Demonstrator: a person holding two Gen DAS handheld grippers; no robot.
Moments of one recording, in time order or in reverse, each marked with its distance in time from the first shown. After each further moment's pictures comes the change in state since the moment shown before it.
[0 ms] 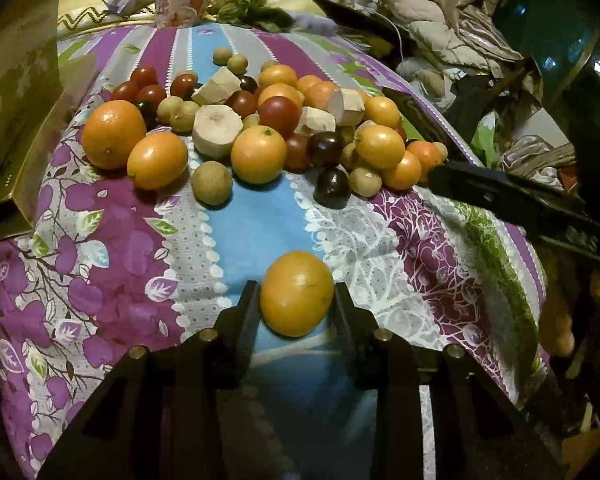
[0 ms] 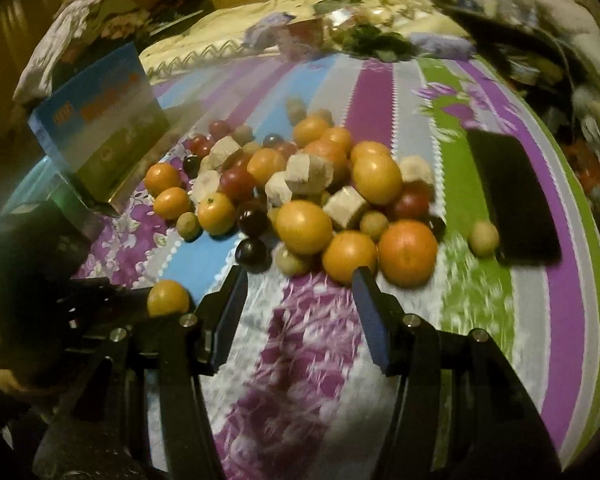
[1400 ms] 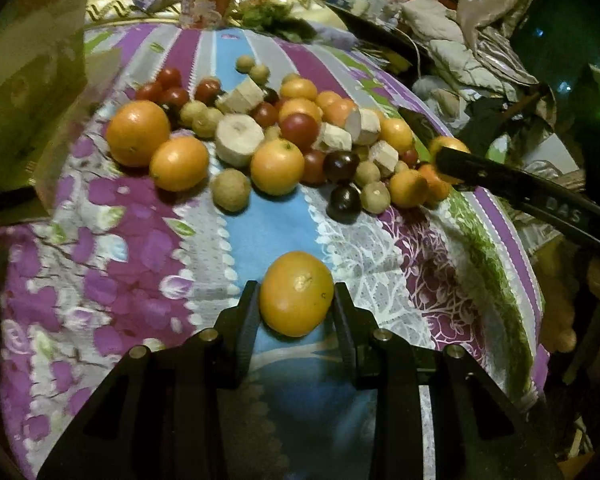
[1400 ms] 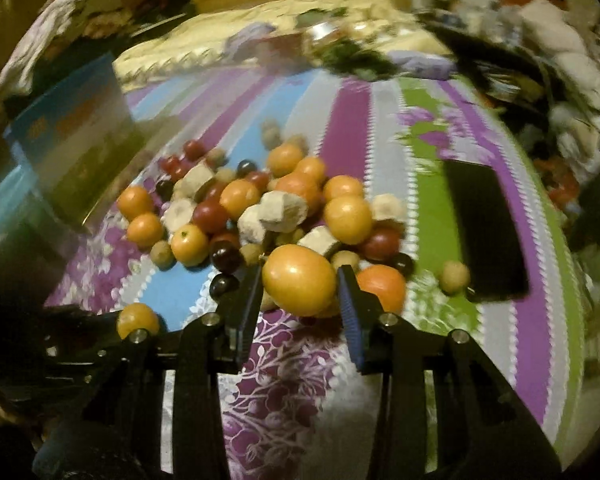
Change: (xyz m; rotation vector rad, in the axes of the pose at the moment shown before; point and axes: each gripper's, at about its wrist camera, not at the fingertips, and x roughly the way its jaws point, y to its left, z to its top) left arm -0.014 0.003 0.001 -0.083 -0.043 0.044; right arm -0.011 0.006 0.021 0.019 -0.032 -0.144
